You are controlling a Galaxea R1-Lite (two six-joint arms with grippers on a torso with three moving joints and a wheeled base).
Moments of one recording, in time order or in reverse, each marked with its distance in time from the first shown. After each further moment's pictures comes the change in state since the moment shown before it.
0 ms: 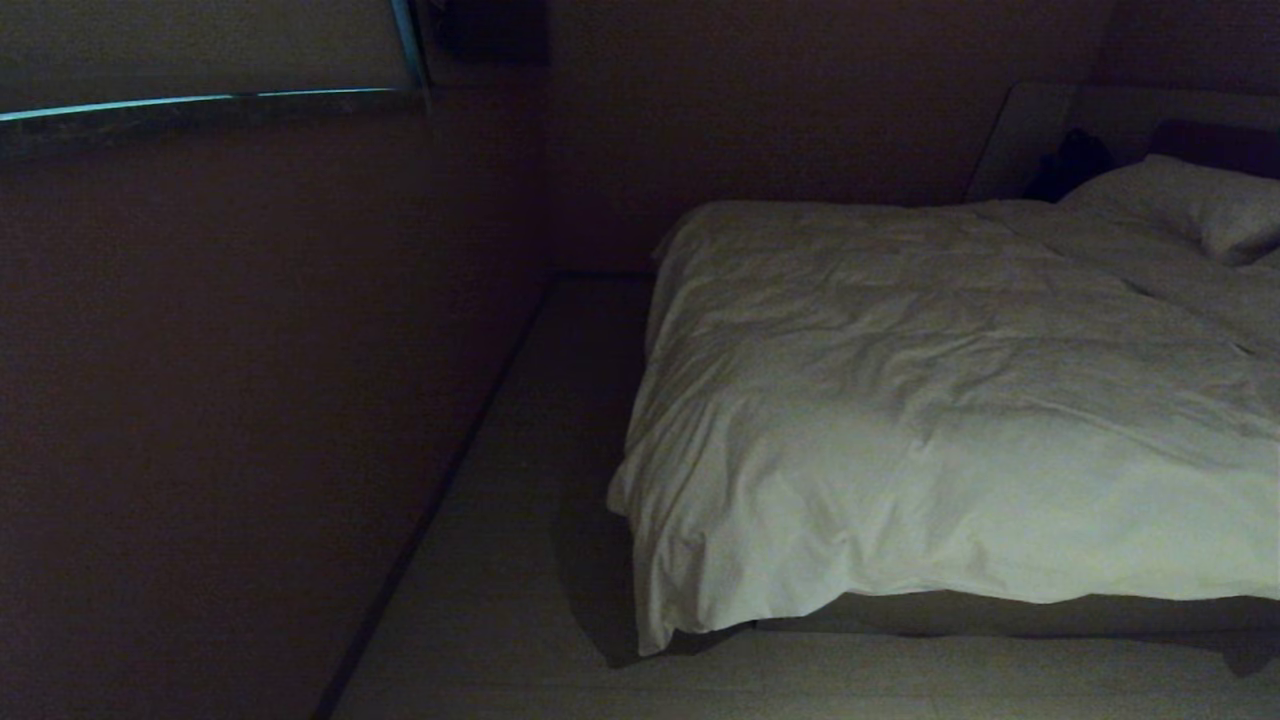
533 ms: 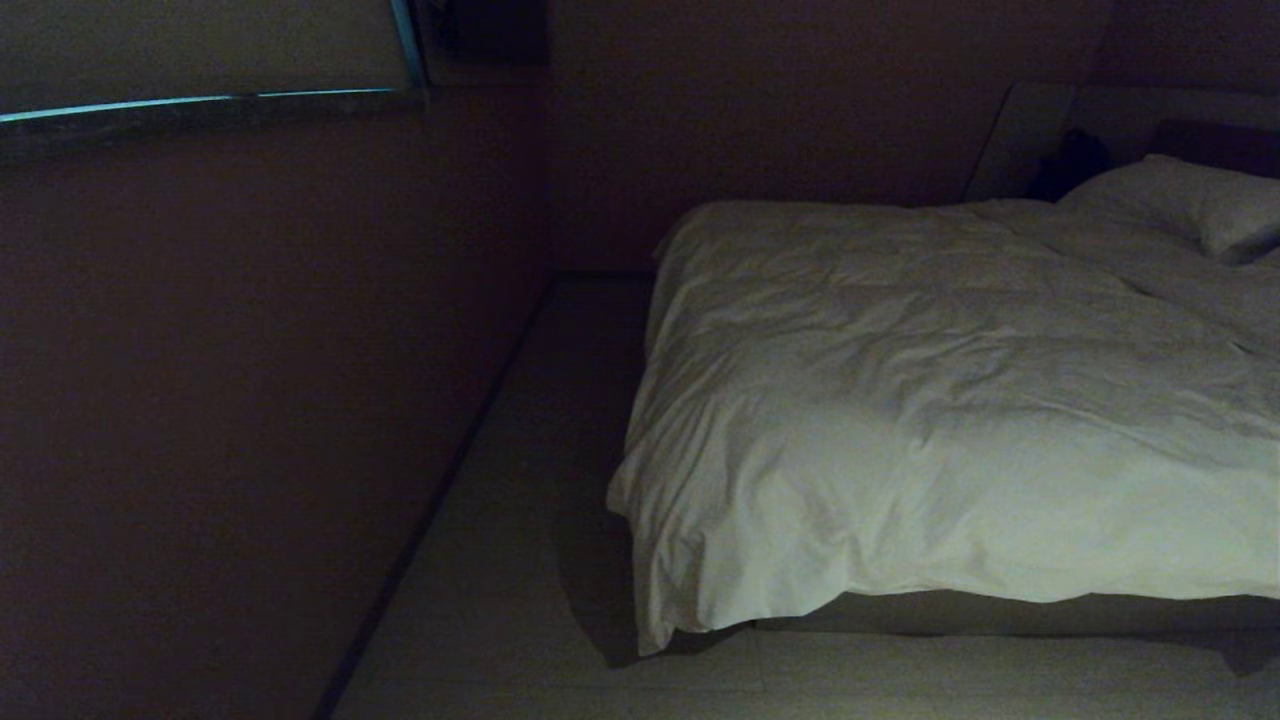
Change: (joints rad) left arm 0.000 0.000 0.000 0.000 0.000 0.000; right arm 0.000 0.000 0.000 0.000 0.000 0.000
